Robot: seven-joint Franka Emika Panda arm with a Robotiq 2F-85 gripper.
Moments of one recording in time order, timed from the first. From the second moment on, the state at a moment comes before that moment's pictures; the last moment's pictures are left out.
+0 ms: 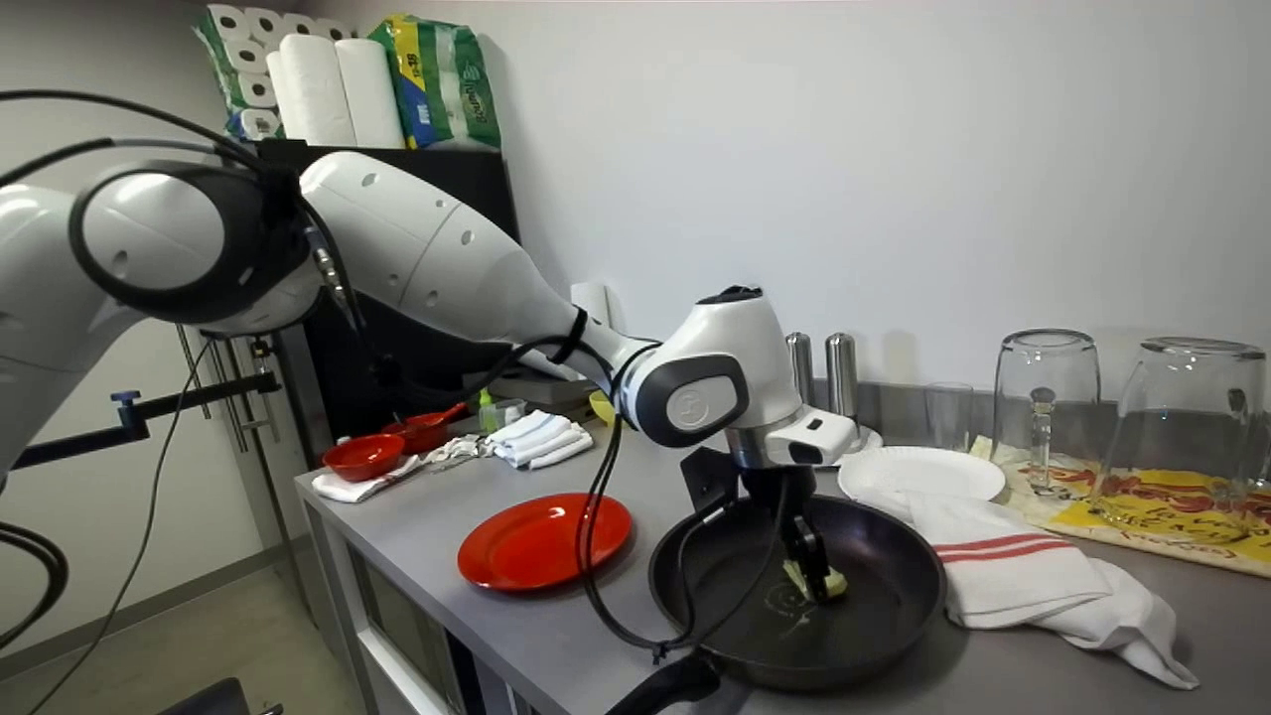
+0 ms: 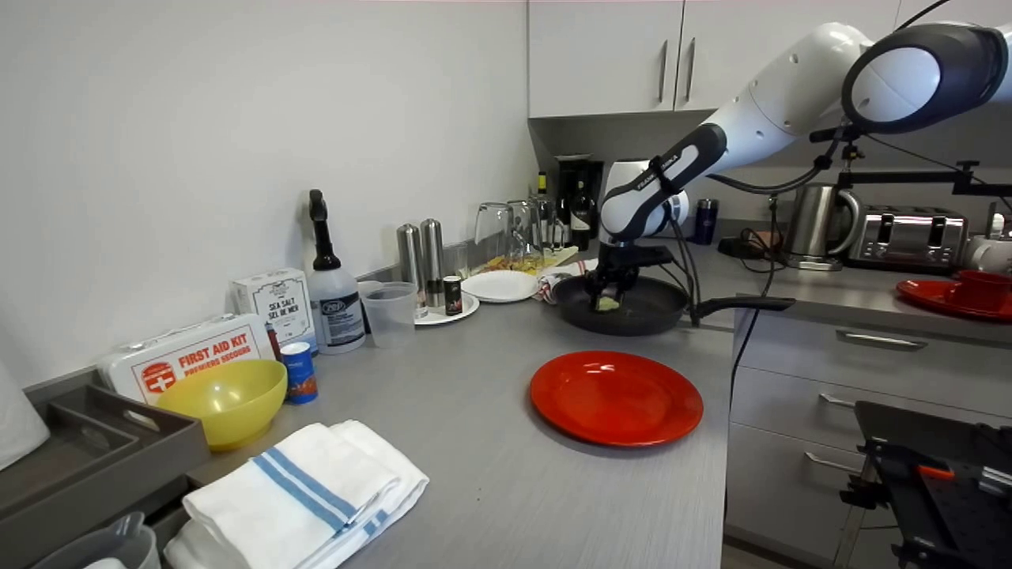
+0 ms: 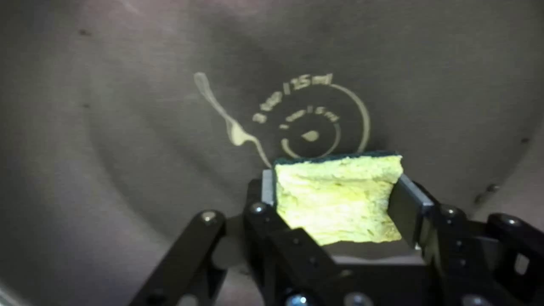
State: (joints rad) arm -0.25 0.79 -0.23 -1.48 0.12 2.45 0.23
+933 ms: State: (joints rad) arm -0.20 0.79 -0.30 -1.50 0.11 2.46 0.34
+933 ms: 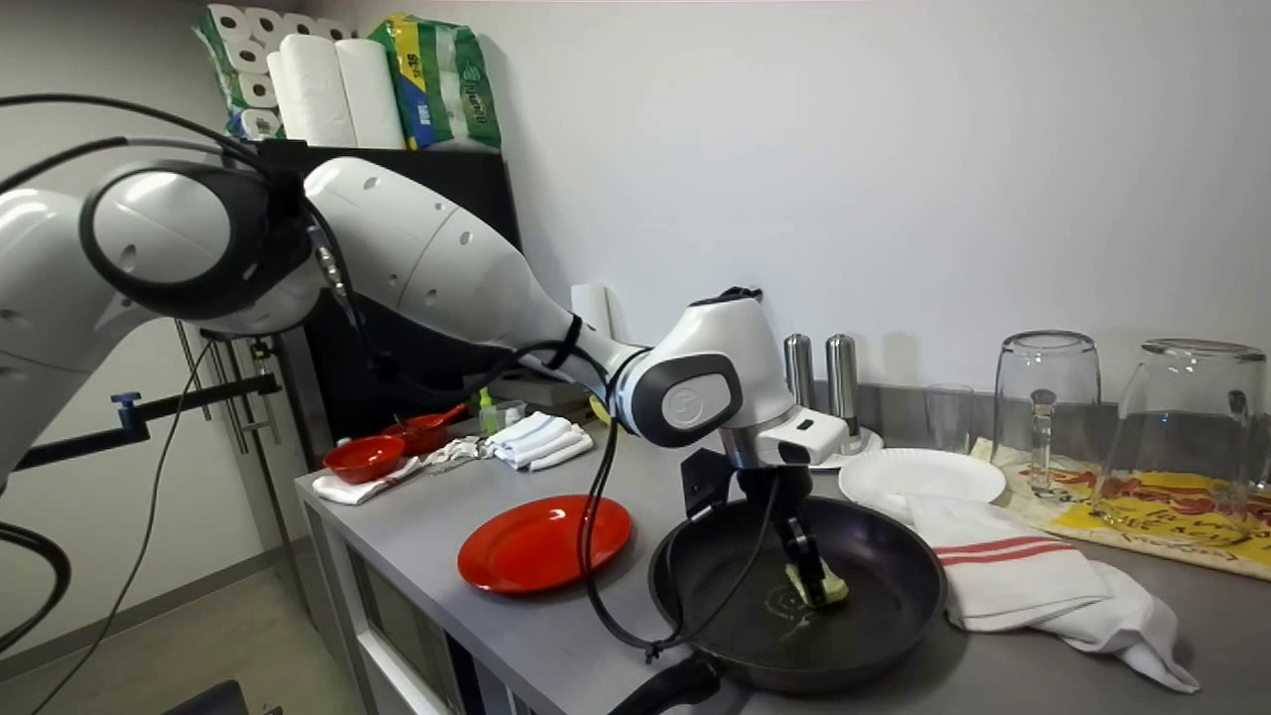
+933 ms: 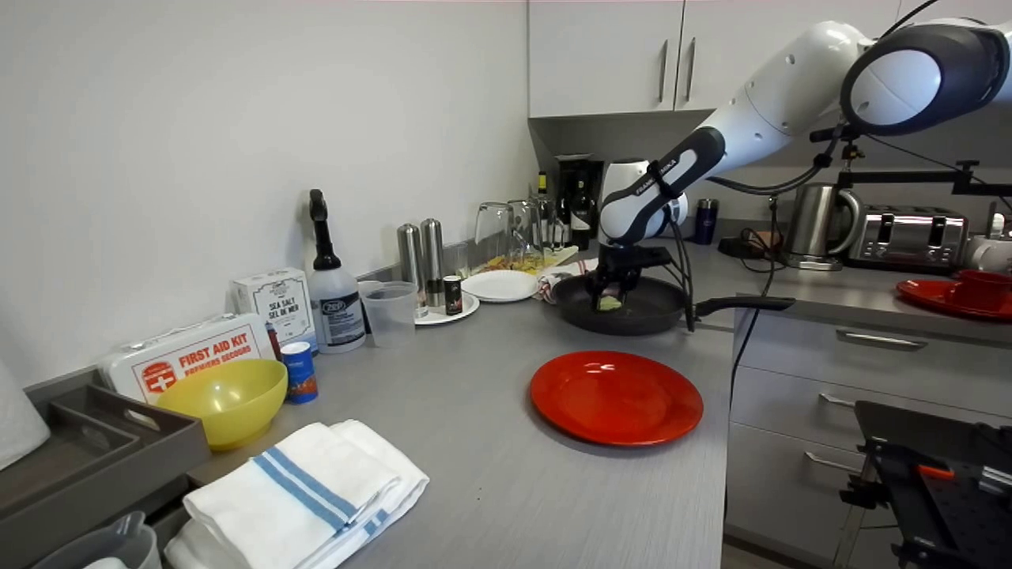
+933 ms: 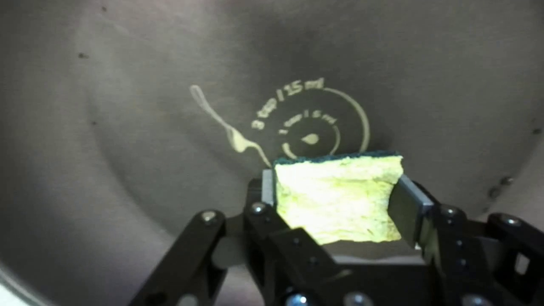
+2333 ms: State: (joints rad) arm -0.25 0.62 -0.25 -1.78 0.14 2.57 0.23
